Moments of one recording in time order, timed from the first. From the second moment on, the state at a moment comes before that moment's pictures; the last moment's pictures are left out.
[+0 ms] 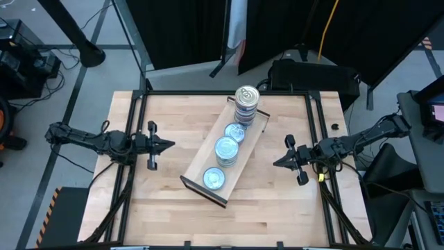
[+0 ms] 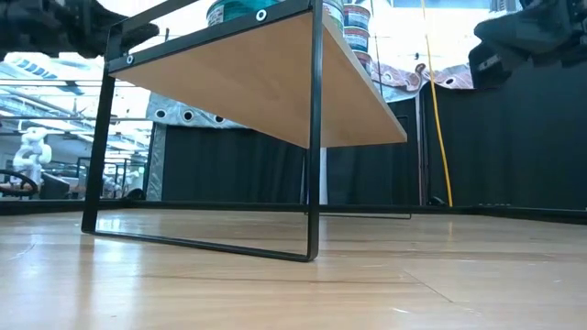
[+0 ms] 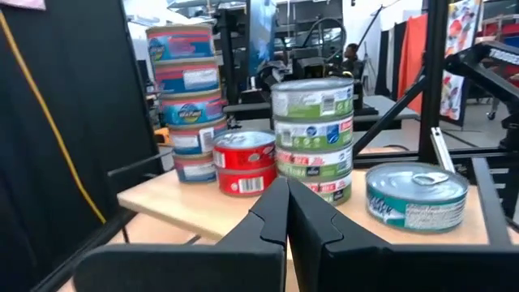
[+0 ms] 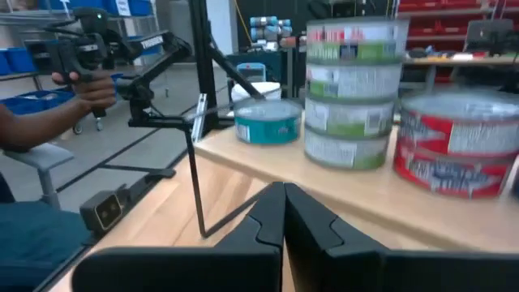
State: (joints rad) left arm -0.23 0.33 0.17 0.26 -0.28 0.13; right arm 0.33 0.50 0.19 0.28 0.12 0.09
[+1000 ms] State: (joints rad) left arm -0.09 0.18 0.02 0.18 -0.15 0.04; right arm 0.33 0.50 0.01 0.47 0.12 0.13
